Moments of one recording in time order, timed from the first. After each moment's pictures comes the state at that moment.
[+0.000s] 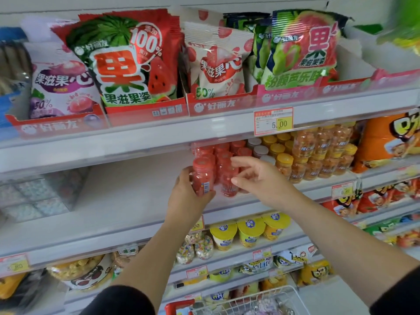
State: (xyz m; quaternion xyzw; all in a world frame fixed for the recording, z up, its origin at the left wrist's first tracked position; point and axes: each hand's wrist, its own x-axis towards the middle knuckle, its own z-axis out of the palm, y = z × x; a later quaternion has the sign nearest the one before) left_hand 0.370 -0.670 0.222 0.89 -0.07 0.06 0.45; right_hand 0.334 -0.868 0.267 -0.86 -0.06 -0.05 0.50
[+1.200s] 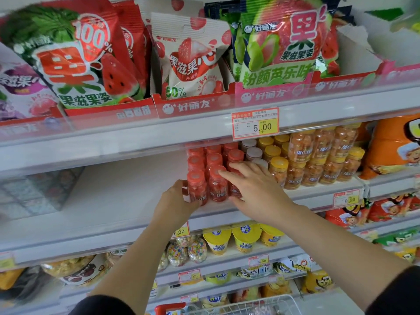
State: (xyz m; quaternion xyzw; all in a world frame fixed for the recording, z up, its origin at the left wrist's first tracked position) left_hand 0.391 -0.682 0.208 0.93 -0.01 -0.02 0.36; right_hand 0.353 -0.898 0.242 -0.98 -0.18 -0.11 0.06
